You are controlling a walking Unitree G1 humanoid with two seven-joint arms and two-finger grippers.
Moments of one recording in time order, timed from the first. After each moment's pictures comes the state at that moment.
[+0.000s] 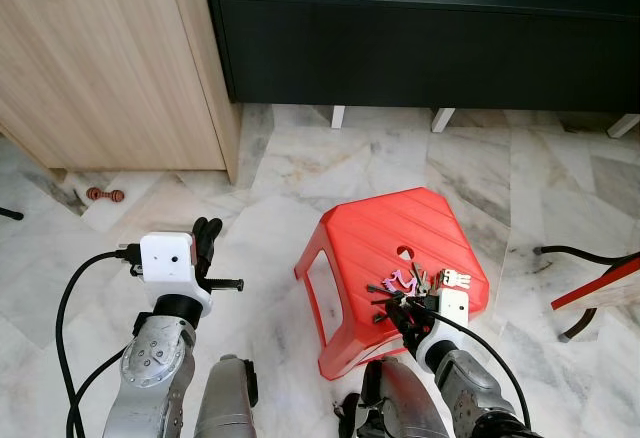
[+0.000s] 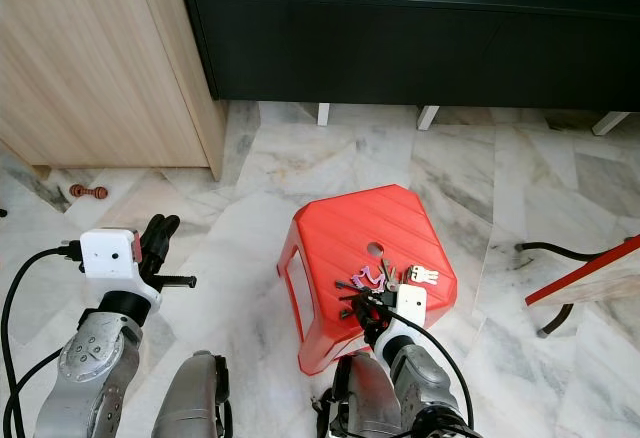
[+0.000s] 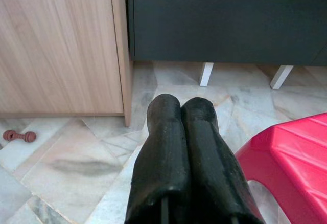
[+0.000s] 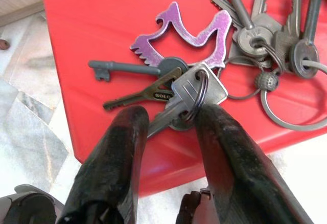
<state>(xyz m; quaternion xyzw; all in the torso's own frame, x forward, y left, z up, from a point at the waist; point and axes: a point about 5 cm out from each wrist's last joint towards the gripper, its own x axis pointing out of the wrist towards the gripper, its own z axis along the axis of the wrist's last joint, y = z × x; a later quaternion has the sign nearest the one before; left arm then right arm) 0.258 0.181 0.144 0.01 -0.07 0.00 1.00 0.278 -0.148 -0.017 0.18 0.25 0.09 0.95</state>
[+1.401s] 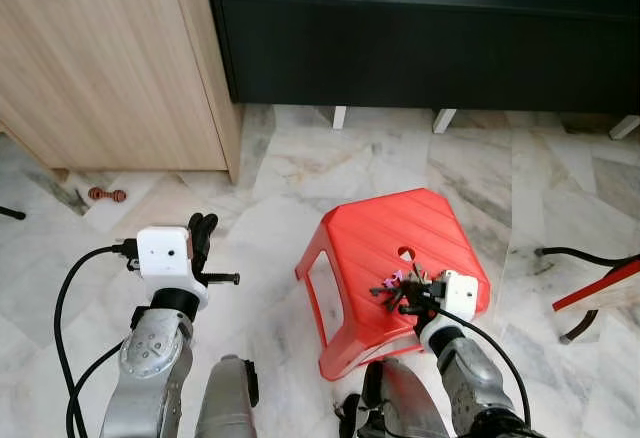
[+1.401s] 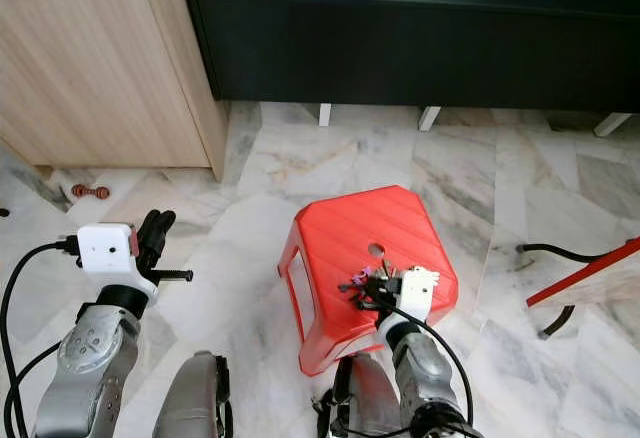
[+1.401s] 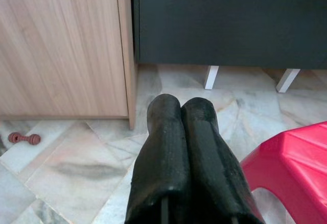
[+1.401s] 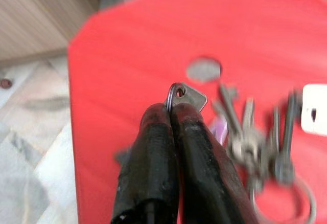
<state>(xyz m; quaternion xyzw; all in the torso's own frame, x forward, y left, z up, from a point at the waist) 0.271 0.186 0.142 0.01 -0.07 0.00 1.00 0.301 -0.151 0.017 0.13 0.12 0.09 0.98</state>
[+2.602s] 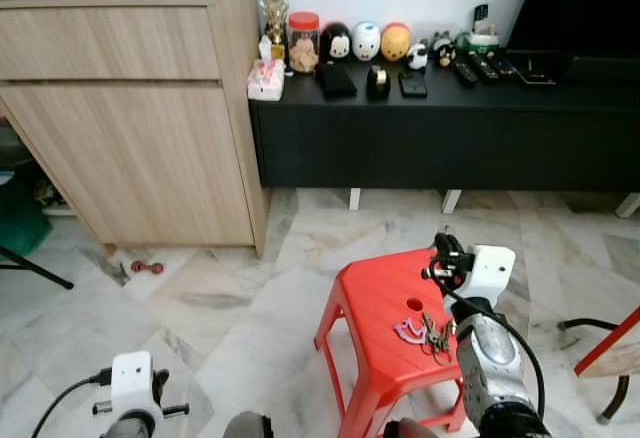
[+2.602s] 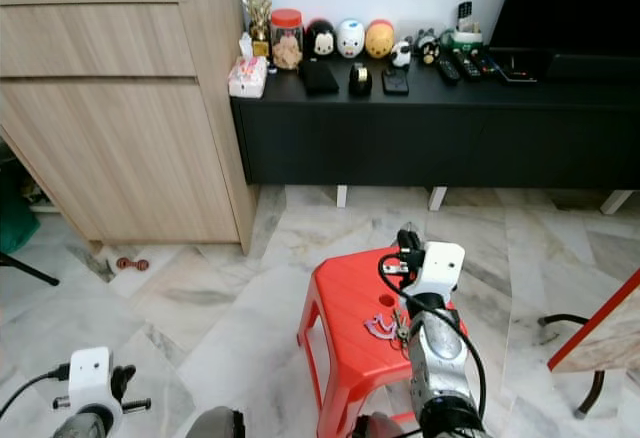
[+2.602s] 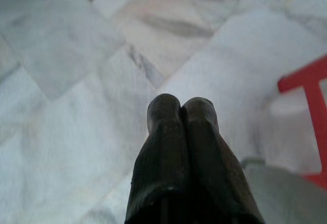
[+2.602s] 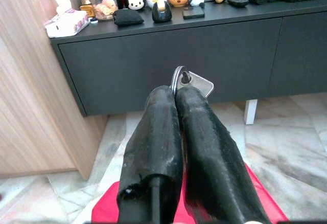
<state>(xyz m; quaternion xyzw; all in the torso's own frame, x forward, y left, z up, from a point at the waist) 0.199 0.266 -0.043 0.00 0.30 0.13 0.95 0.310 -0.172 0.055 0.07 0.00 0.01 1.00</state>
